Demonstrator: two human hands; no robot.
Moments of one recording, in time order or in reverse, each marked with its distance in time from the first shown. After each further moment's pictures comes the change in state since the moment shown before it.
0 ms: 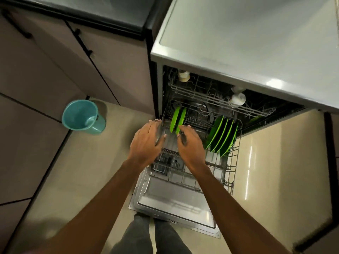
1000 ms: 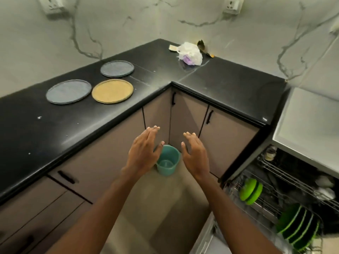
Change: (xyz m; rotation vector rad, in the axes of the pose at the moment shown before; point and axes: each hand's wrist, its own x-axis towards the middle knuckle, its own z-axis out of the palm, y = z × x) left_hand -0.174 -0.266 -0.362 0.114 0.538 -0.145; right_hand -0.075 -0.434 0.142 0.108 0.036 -0.573
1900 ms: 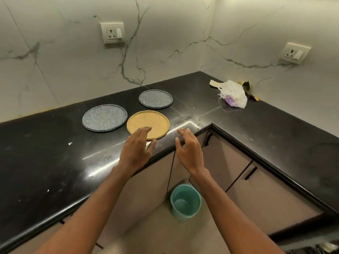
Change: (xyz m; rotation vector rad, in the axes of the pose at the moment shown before) left_hand 0.158 -0.171 -0.077 0.041 0.208 -0.174; right_hand 0.225 -0.109 0.149 0.050 -0.070 -0.299
